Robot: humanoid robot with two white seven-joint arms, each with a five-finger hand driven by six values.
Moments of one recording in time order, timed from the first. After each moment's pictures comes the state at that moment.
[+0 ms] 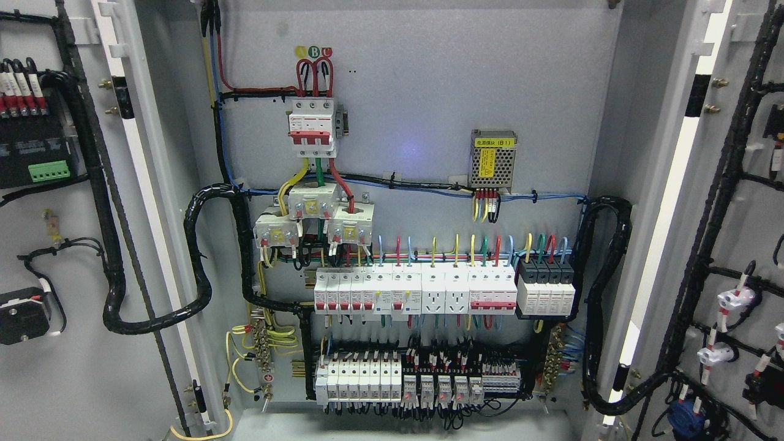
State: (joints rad) left arm 0.17 0.24 0.07 -1.31 0.04 -0.77 -0.13; right arm 0.39 -0.35 0.21 -1.71 -0.75 -0.68 0.41
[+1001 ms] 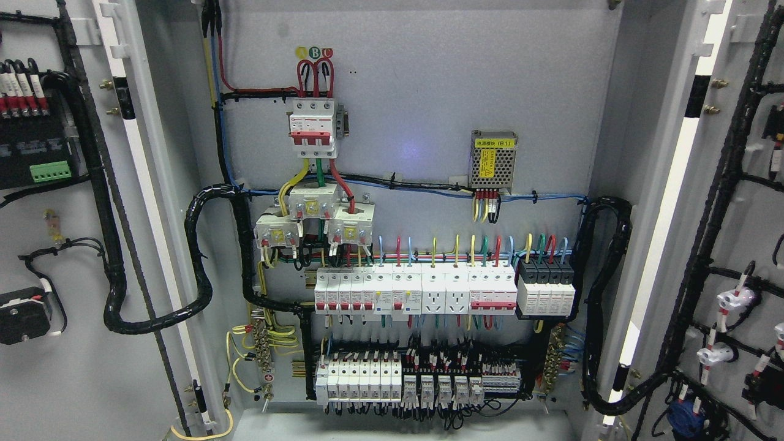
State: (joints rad) left arm 0.06 0.04 0.06 -0.23 -0.09 -0.22 -0.14; right arm 0.27 -0.09 0.32 -0.51 -0.52 -0.31 0.38
